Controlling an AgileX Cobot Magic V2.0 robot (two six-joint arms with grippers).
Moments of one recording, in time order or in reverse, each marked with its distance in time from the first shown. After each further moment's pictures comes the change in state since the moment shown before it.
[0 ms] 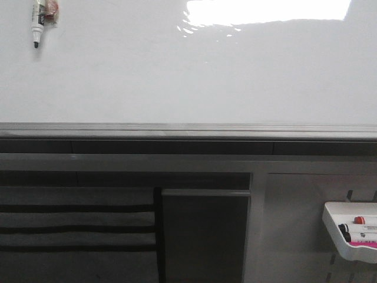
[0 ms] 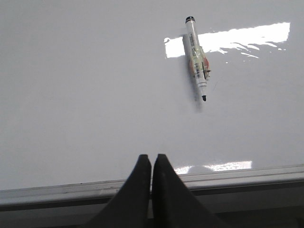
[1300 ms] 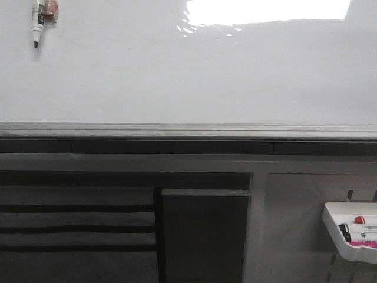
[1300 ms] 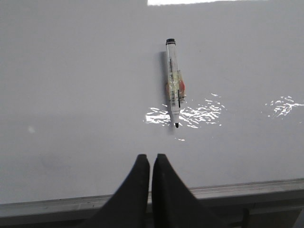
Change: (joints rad) left arm 0.000 0.400 -0.615 -0.078 0.498 -0.001; right arm 0.000 0.488 -0.648 0.082 0.606 -0.200
